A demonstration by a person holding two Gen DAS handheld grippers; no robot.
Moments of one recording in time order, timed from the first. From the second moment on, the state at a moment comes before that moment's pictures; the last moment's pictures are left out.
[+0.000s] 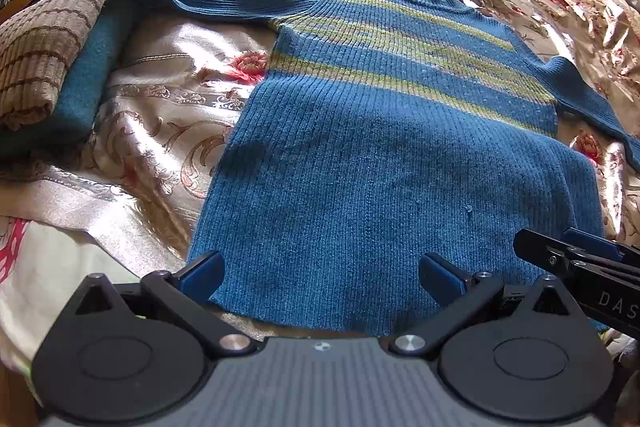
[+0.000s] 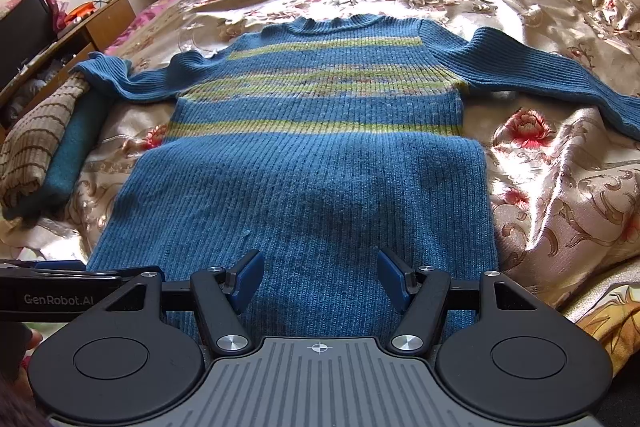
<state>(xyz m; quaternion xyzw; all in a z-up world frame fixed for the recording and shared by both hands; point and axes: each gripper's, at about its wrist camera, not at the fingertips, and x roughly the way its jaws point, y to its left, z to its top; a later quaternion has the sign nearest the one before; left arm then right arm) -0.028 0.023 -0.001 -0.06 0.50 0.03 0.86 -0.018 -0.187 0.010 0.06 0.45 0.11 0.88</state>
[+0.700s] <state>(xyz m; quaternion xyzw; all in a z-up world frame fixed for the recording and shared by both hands) 0.014 0.006 0.021 -0.02 0.45 0.00 0.89 0.000 -0.223 0.026 0.11 0.42 0.08 0.90</state>
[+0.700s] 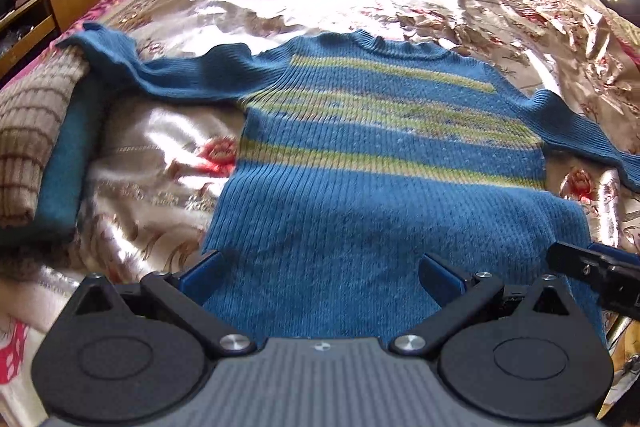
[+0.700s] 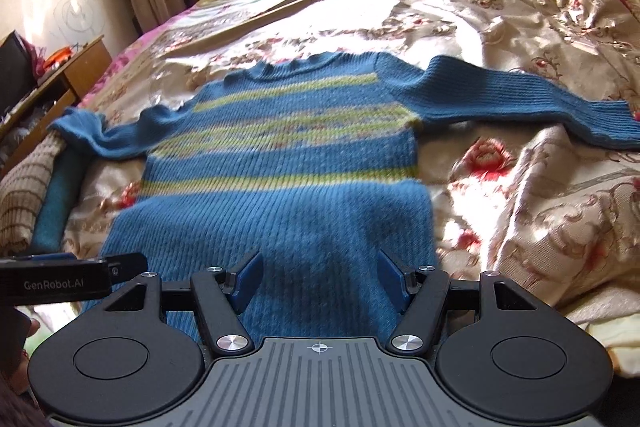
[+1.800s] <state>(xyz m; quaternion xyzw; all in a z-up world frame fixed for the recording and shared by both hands) 0.093 -0.143 0.013 0.08 0.44 -0.13 0.89 0.081 -0.527 -0.043 0.44 0.34 -0.18 0.81</state>
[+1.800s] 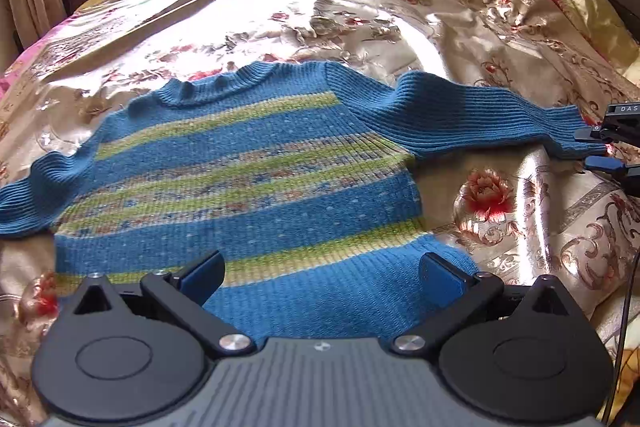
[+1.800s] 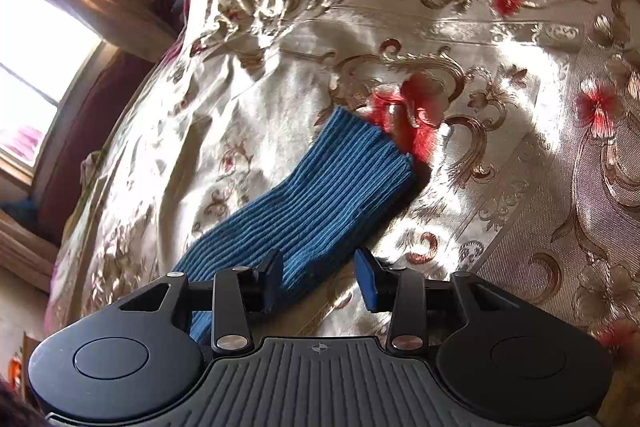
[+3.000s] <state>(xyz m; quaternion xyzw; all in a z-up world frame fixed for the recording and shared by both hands) 0.085 -0.178 0.009 0.10 0.46 -0.15 0.87 0.093 -0.566 -0.061 0.49 0.28 -0.21 0.80</state>
